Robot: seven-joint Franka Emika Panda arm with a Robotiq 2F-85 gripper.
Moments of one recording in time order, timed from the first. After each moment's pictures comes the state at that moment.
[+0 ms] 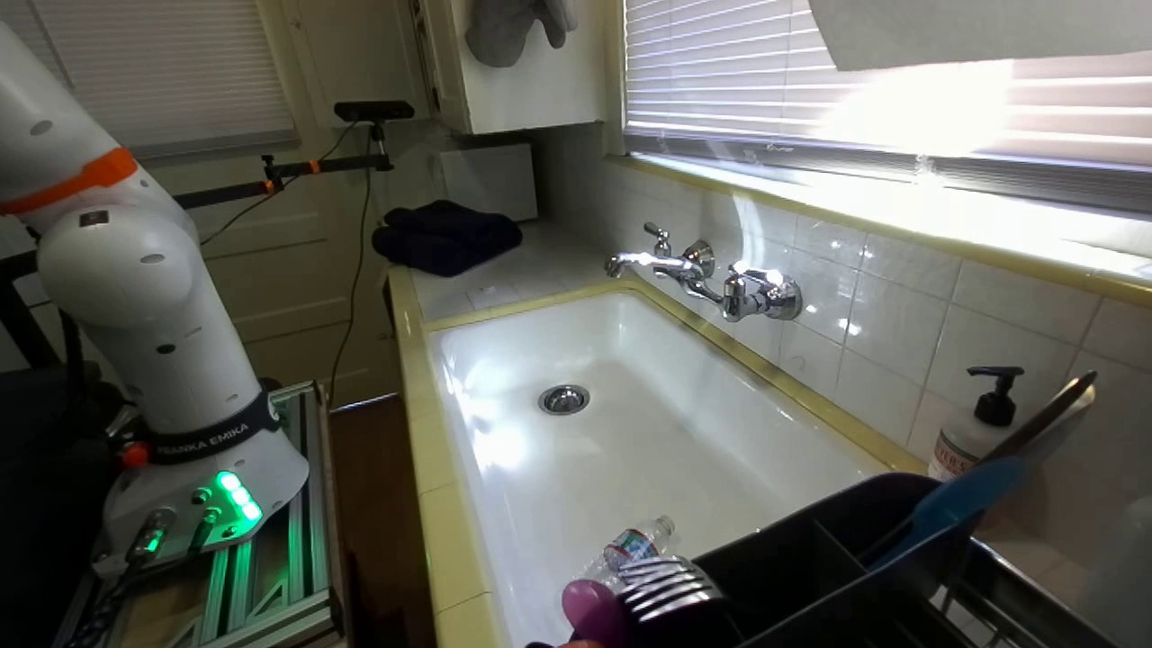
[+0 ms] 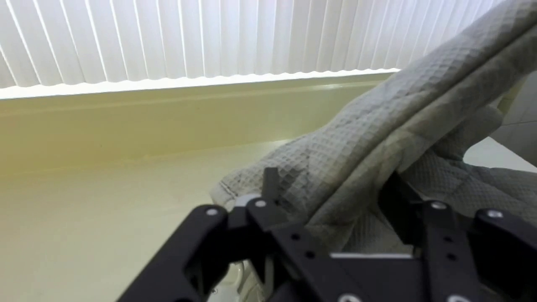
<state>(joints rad) 0.15 -0.33 0.34 -1.73 -0.51 2.62 -0.92</state>
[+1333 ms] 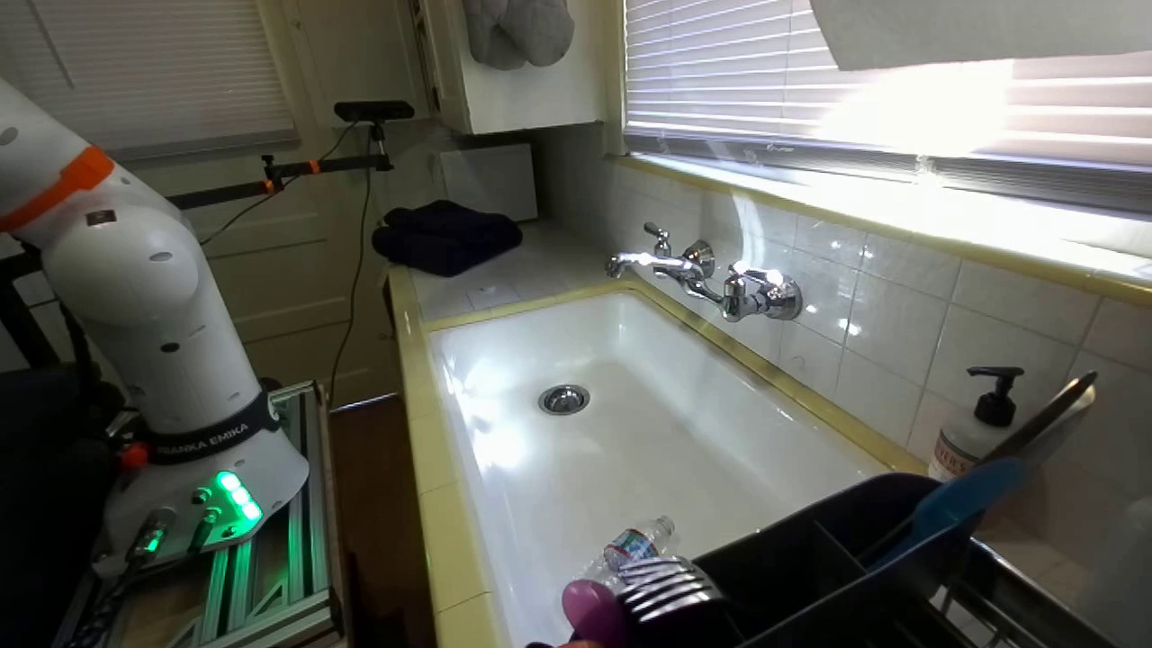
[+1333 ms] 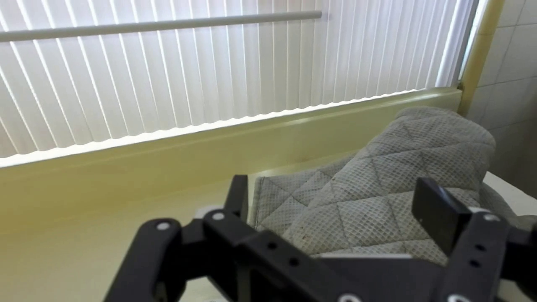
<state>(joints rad) 0.20 -0.52 0.27 -1.88 -0.49 2.51 -0.83</state>
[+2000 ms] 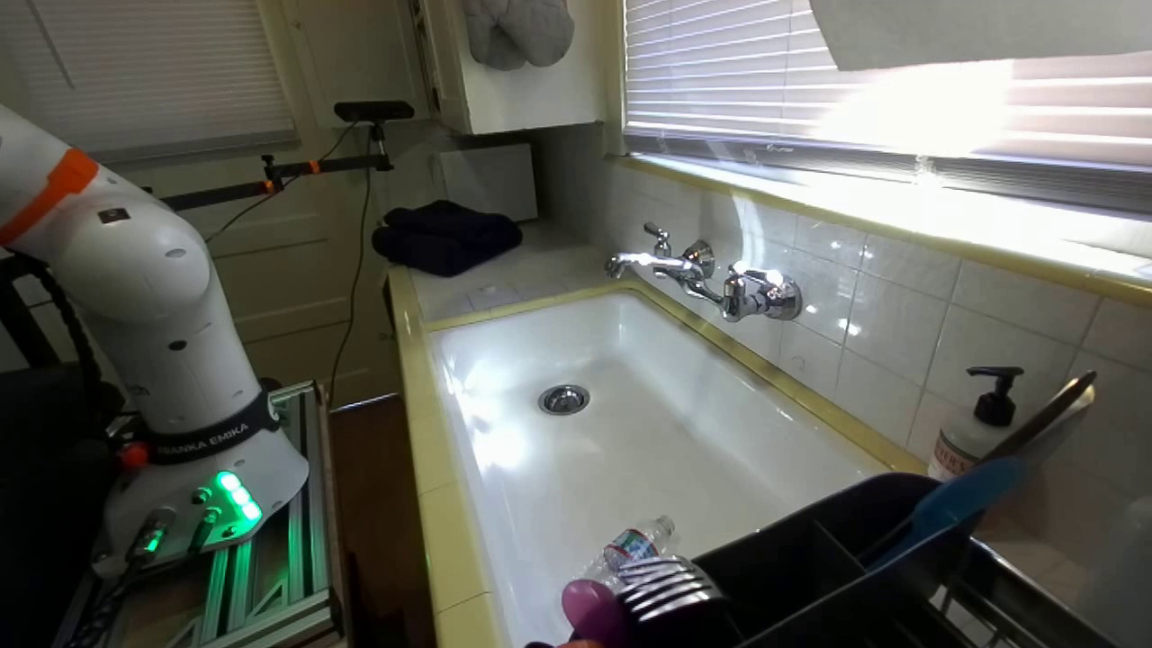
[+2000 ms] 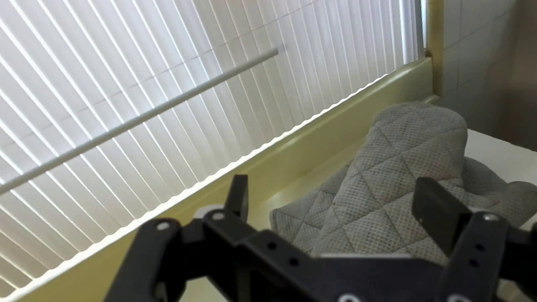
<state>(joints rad) 0.29 -0.65 0.10 -2.01 -0.28 2.51 -0.79</state>
